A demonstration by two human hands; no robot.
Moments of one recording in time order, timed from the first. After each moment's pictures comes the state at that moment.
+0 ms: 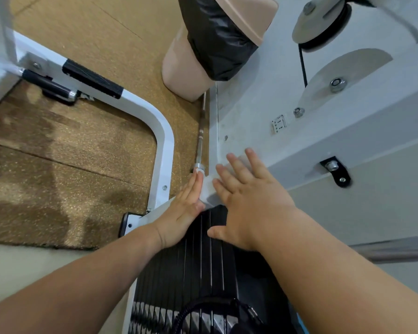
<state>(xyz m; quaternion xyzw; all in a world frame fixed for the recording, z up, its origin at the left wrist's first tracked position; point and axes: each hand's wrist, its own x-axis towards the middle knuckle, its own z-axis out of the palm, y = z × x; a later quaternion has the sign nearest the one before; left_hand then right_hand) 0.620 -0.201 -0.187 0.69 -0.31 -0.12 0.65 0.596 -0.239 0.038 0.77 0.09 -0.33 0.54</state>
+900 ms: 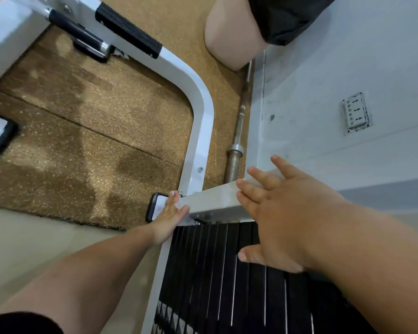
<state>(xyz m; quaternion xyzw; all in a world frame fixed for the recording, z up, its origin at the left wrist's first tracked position) 0.622 -0.198 -0.402 0.62 -0.06 -0.40 0.67 0.644 -0.233 -0.034 0.68 0.17 -0.51 0.50</state>
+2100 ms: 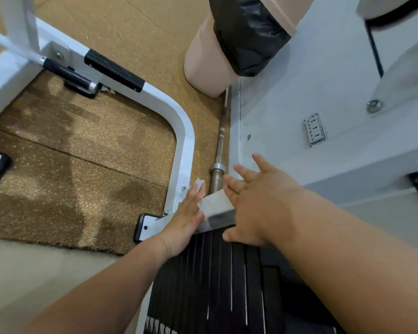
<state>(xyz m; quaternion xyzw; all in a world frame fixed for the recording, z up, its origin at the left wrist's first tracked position) 0.631 -0.219 -0.286 0.58 -0.18 -0.20 0.77 0.654 -0.234 -0.007 0.71 0.13 -0.45 0.53</state>
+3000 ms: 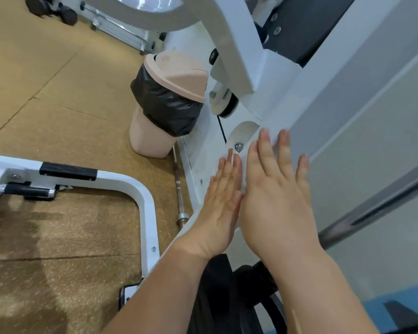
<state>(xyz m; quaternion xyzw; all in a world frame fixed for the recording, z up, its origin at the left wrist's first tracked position) 0.634 -0.212 0.030 0.64 -0.41 0.05 0.65 0.556 -0.226 0.164 0.96 -0.14 0.13 0.19</state>
